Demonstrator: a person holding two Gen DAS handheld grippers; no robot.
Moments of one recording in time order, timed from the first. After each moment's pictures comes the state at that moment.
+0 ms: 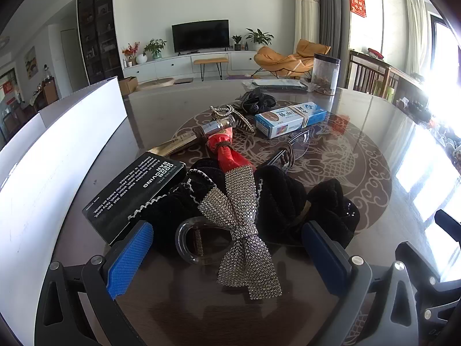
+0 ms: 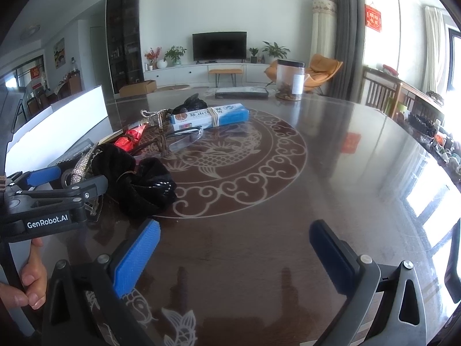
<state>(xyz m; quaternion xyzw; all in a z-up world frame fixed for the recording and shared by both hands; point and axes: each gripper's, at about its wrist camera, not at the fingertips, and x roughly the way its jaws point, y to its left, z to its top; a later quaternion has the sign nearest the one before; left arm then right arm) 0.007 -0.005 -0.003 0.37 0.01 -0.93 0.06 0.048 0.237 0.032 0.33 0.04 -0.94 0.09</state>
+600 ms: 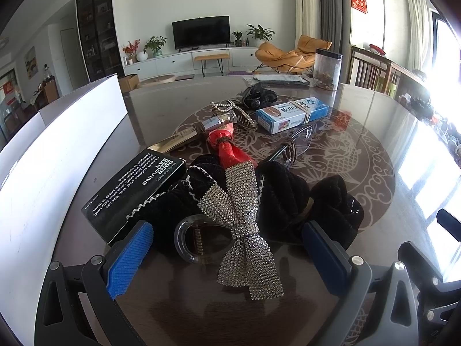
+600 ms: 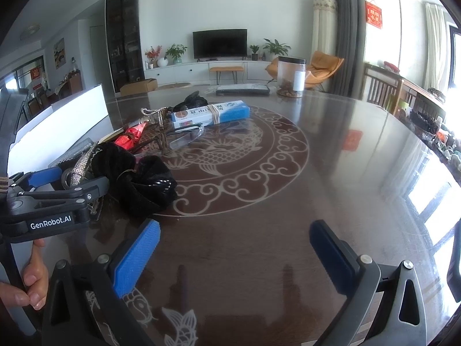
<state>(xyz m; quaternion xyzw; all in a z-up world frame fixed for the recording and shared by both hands) -0.004 -0.003 -0.005 0.38 0.00 -0.92 0.07 0.045 0.237 0.029 0.34 0.03 -0.94 0.10</state>
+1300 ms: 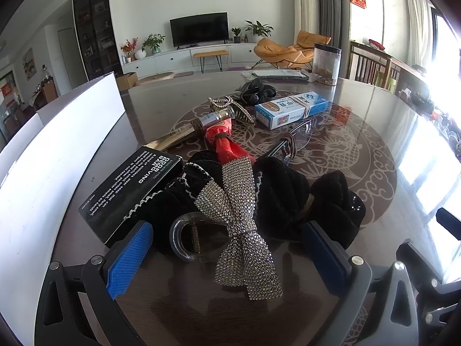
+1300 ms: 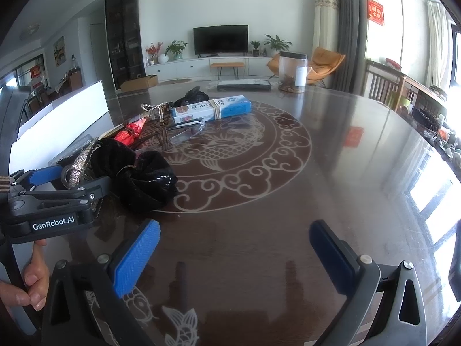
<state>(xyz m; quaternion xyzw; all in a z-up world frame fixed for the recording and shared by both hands) -0.006 0.001 -0.006 0.39 0.00 -0.92 0.07 0.041 0.237 0.026 0.35 0.03 -0.93 0.10</state>
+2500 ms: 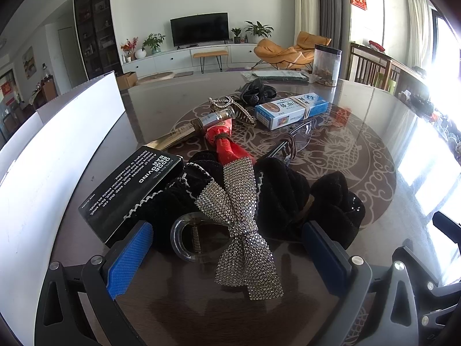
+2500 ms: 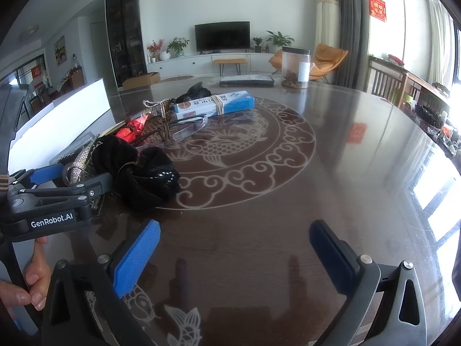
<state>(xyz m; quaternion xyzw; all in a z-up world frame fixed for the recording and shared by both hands) -0.005 0.001 -0.007 0.38 0.00 -0.92 0.07 0.039 0.232 0.022 0.36 0.03 -0.93 0.11</state>
